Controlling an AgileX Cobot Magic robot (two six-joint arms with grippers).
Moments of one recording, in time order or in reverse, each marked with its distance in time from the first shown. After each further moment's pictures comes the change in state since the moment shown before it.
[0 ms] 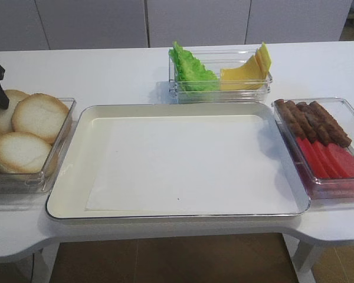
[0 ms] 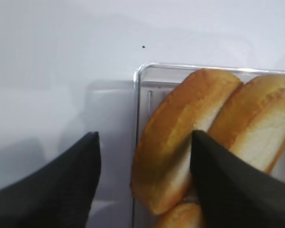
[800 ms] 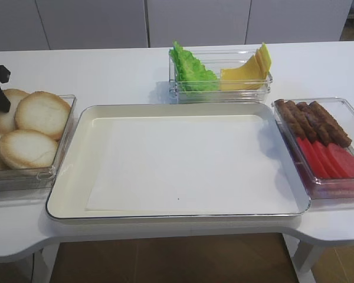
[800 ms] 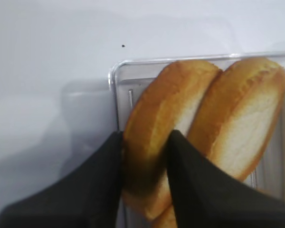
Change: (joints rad) left arm 0.000 0.023 0.000 -0.072 0.004 0.085; right arm 0.000 0.000 0.000 0.000 0.000 0.000
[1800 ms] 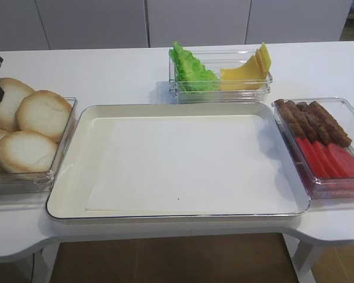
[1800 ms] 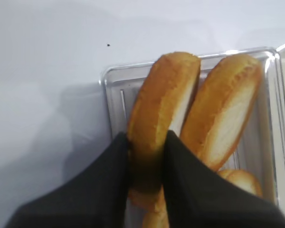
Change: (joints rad) left arm 0.000 -0.041 -0.060 0.011 0.111 0.043; right arm 0.000 0.000 0.000 0.000 0.000 0.000
